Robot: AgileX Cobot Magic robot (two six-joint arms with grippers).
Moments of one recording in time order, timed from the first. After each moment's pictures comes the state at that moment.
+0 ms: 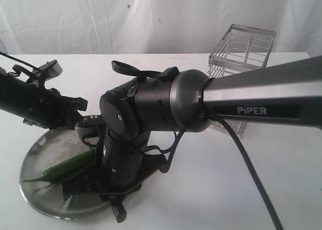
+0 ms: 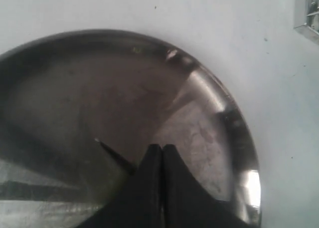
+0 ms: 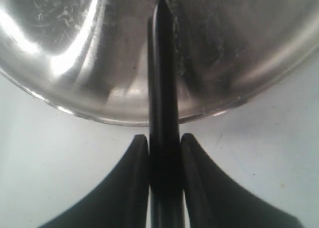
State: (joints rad) left arm -0.03 1.73 -0.96 -1.01 0.67 0.82; right arm 0.97 1.96 -1.36 0.18 0.82 0.40
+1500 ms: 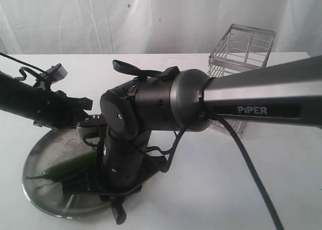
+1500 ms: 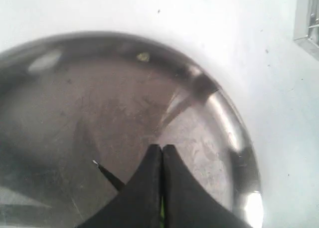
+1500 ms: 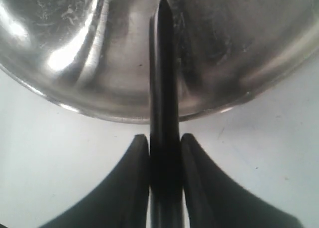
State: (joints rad) left arm -0.02 1.80 -0.97 -1.18 0.67 0.96; right arm 0.97 1.96 -1.36 0.19 0.84 0.41
